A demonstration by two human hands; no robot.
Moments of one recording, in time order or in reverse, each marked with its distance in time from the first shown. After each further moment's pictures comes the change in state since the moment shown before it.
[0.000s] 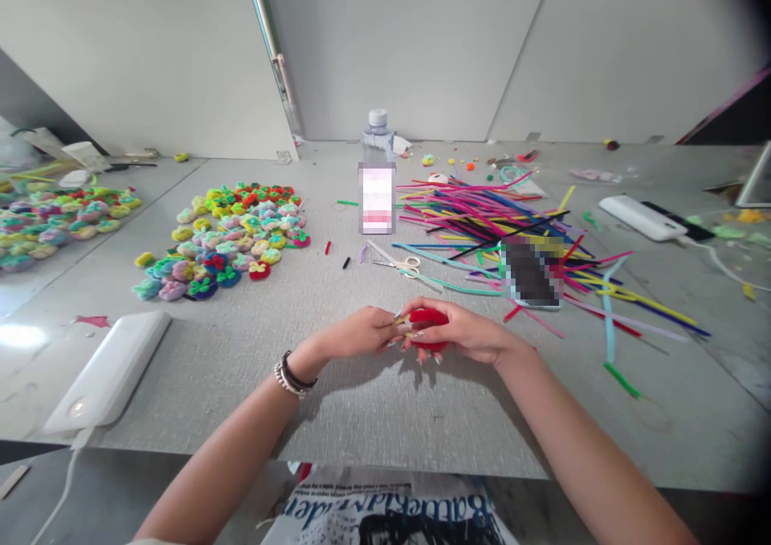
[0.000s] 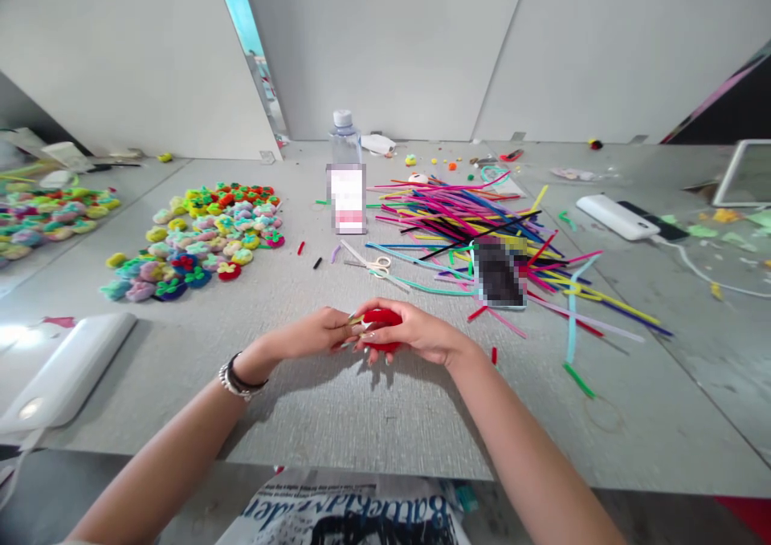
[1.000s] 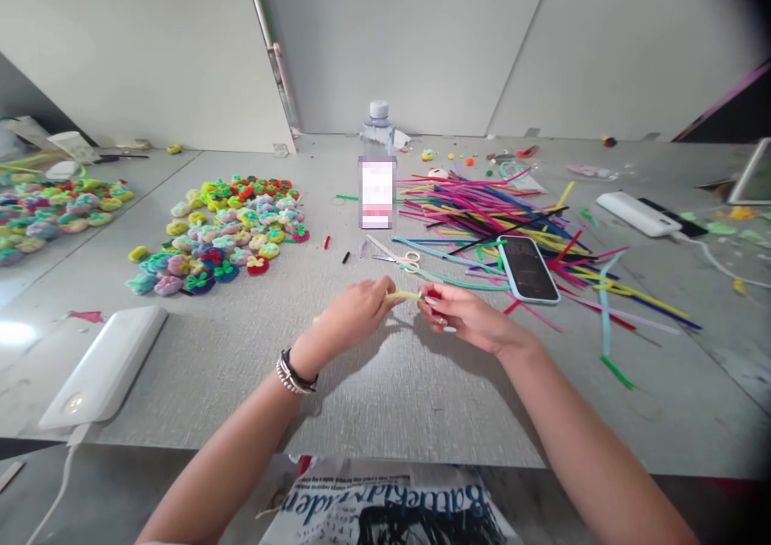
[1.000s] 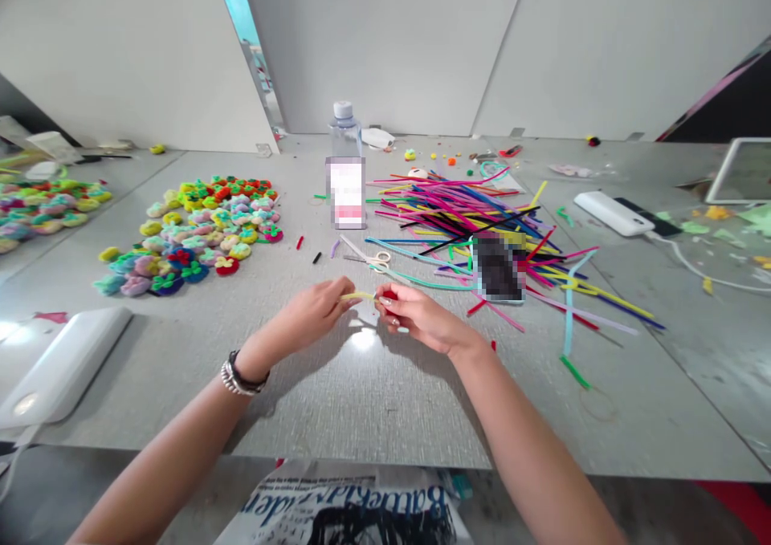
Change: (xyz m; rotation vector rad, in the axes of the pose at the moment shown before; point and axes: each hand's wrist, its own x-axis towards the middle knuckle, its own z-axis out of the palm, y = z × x) left_hand -0.001 -0.003 -0.003 0.610 0.493 0.136; right_hand 0.000 -0.001 -0.003 0.172 0.170 -0.141
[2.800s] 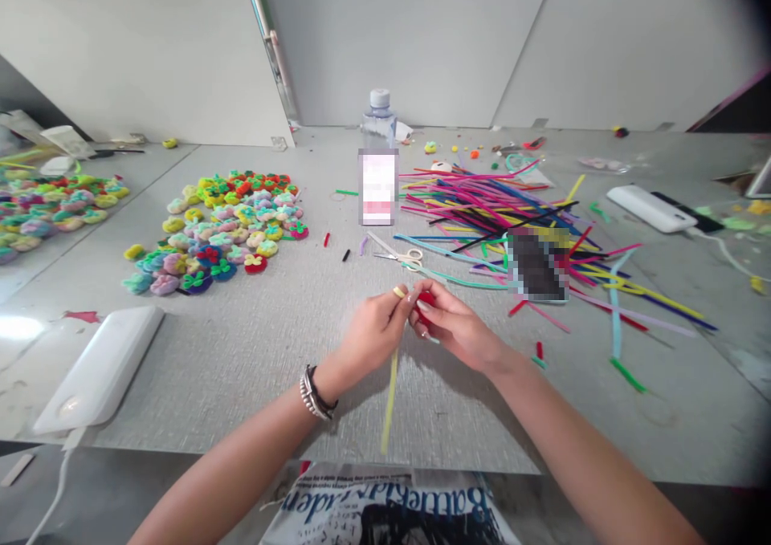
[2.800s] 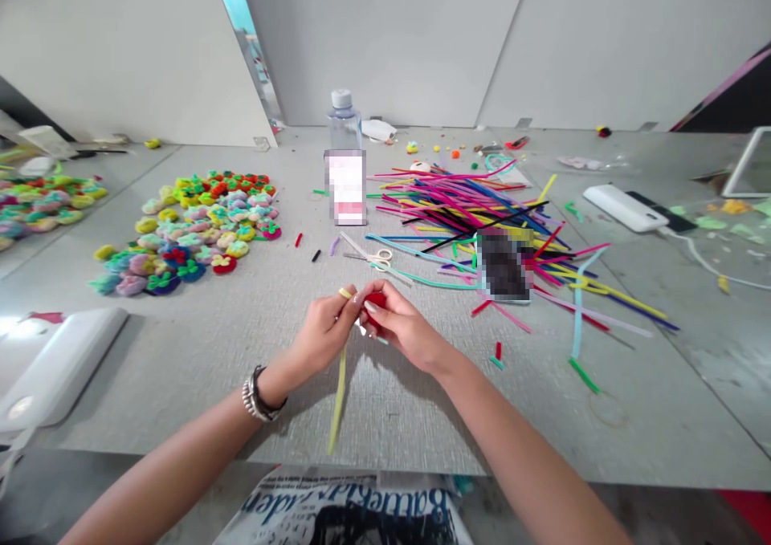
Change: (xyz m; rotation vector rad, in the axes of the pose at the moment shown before) left_hand -0.003 0.031 0.028 -0.502 0.265 -0.153; right_hand 0.004 0.017 0.028 0.001 0.009 -0.173
